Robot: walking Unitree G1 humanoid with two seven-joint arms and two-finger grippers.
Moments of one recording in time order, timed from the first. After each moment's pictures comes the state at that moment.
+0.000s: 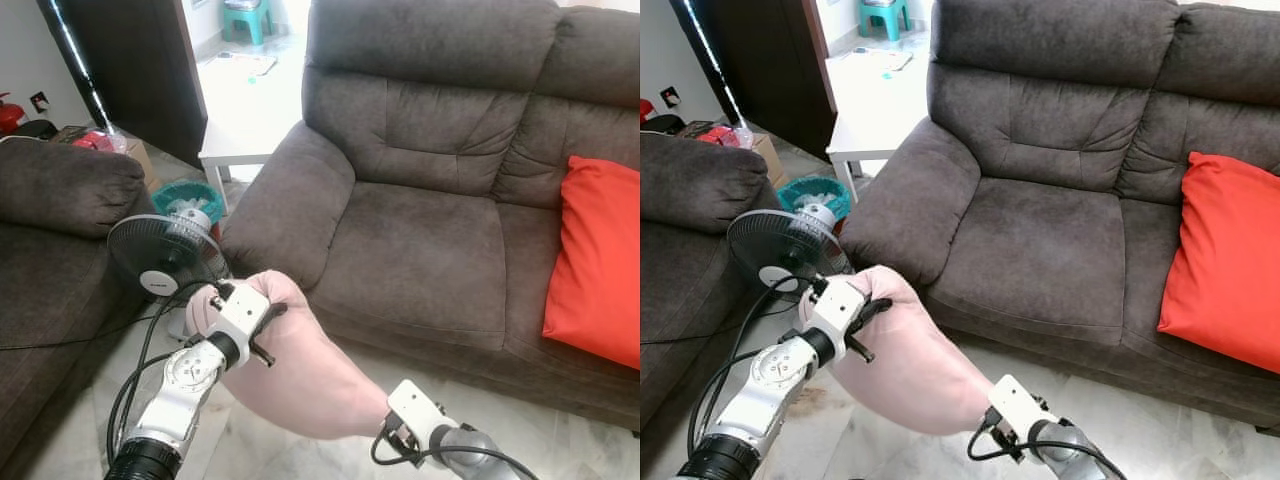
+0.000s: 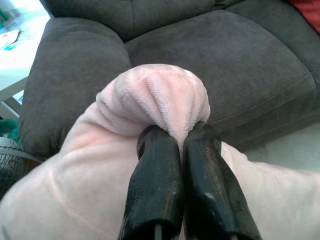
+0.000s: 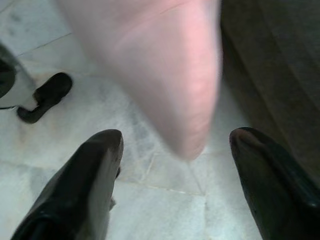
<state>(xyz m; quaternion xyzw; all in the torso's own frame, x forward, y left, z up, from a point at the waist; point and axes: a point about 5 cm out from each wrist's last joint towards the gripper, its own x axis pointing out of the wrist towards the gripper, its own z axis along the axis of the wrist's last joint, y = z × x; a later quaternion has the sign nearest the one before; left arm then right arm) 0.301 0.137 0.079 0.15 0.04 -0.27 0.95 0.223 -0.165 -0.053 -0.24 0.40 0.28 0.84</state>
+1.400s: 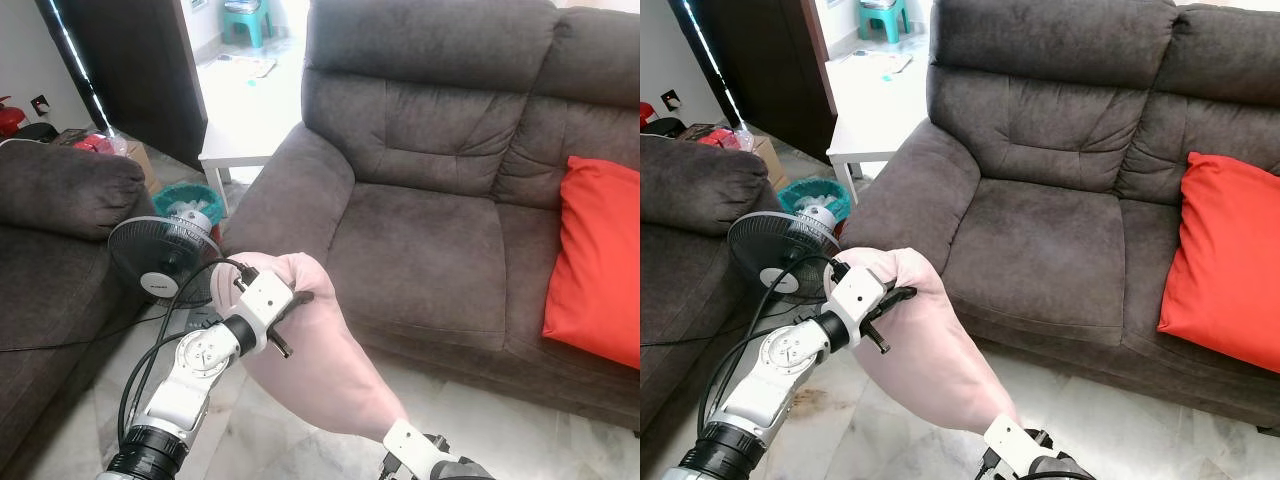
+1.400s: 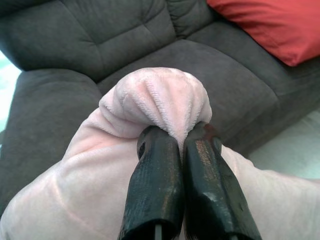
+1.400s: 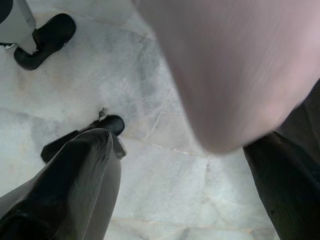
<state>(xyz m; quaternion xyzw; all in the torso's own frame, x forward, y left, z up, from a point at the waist) 0.301 0.112 0.109 0.18 -0.01 -0.35 0.92 0.197 -0.168 -0.078 -0.30 0.45 0.27 0.80</state>
